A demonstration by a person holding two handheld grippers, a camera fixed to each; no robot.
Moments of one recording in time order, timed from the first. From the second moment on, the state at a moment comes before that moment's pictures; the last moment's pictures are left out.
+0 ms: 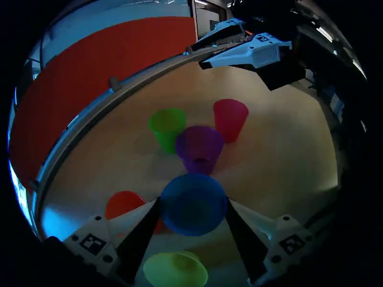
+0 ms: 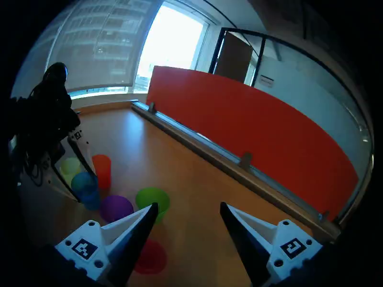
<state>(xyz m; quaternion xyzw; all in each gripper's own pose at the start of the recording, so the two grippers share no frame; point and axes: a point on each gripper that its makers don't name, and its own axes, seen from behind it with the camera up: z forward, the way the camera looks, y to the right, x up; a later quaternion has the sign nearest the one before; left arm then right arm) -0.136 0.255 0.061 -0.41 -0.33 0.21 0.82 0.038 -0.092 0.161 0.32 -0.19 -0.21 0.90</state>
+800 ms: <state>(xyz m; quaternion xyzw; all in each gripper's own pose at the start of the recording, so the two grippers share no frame) -0.092 0.245 0.053 -0.41 -0.27 0.18 0.85 0.019 -0.108 0.167 0.35 -0.21 -0.21 0.89</state>
